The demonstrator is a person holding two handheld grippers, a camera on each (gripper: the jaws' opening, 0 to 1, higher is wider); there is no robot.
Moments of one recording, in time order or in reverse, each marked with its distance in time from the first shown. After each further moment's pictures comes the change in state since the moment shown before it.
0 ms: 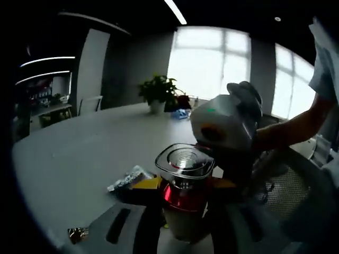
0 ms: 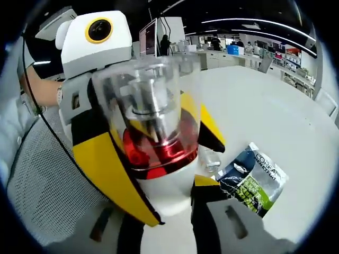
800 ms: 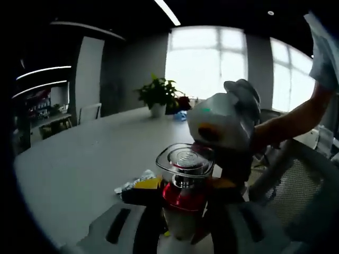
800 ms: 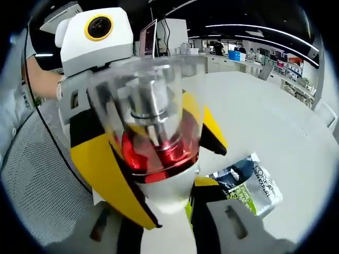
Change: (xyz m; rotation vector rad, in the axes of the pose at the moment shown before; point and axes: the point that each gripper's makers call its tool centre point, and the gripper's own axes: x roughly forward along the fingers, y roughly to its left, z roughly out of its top) left arm 0.016 0.020 0.010 0.087 -0.019 0.012; right arm 0.004 -0.033 0.007 -0.080 -0.004 -0.030
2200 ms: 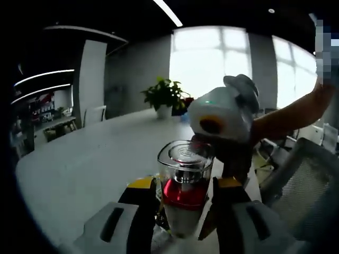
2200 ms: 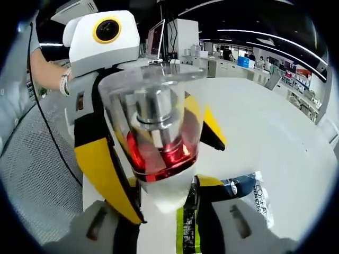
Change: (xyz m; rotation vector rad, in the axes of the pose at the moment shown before) left arm 0.007 0.019 0.001 0.008 -0.005 0.038; right arm -0.006 -0.017 0.008 -0.062 -0.018 0.043
